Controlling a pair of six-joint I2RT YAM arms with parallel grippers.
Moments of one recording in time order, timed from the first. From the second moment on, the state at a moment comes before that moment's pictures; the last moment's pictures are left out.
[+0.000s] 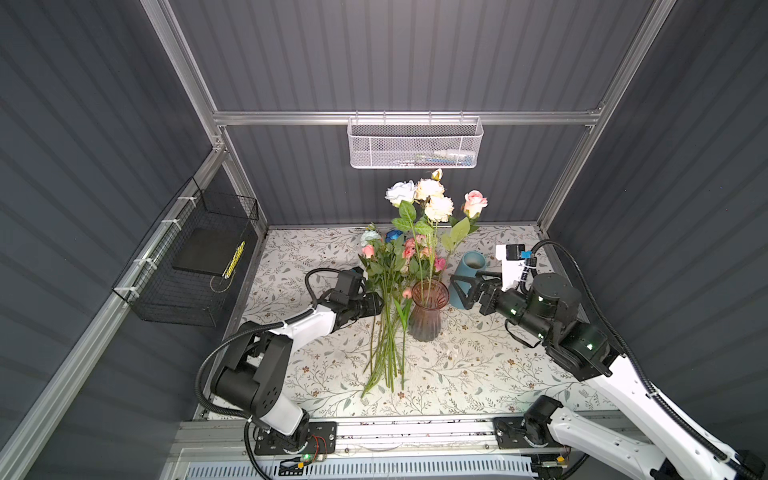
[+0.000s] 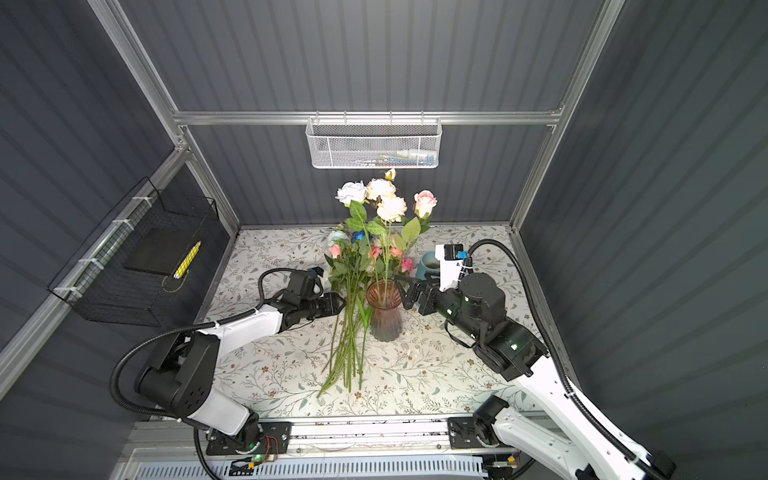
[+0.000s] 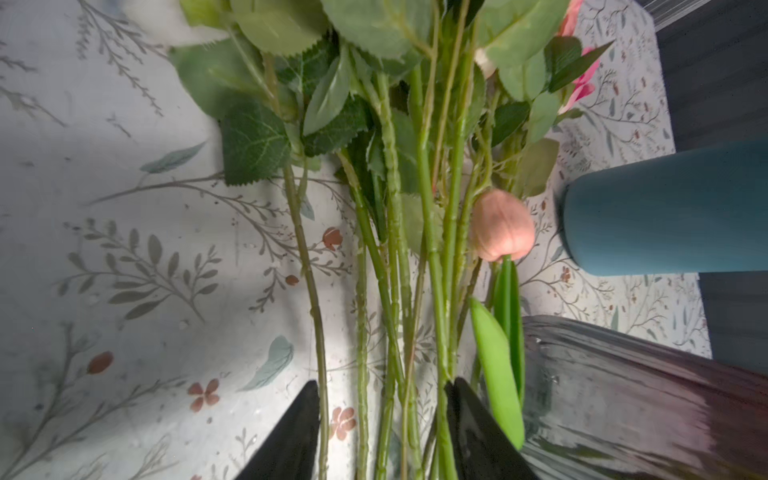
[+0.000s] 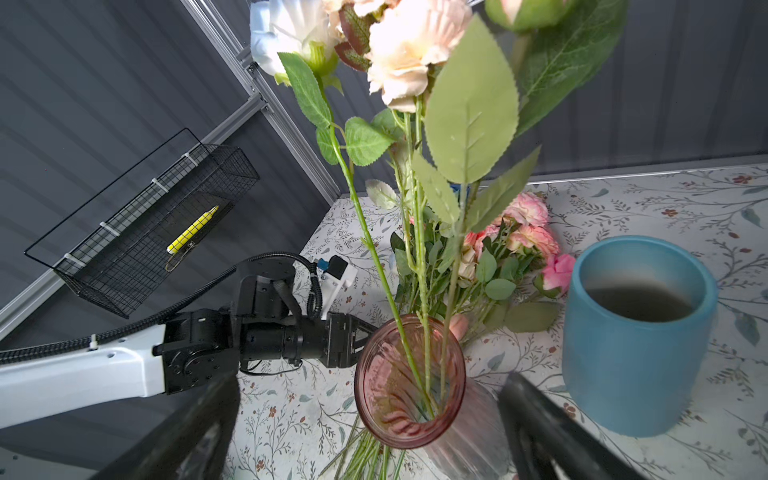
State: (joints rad) left arm -0.48 1.60 0.83 -0.05 0.23 -0.53; right arm 0.65 0.82 0.97 -0.35 -0.02 0.50
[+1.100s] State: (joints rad) left arm -0.49 1.62 0.90 -0.11 -0.16 -0.46; right arm 0.65 0.75 0.94 -0.35 -0.02 0.52
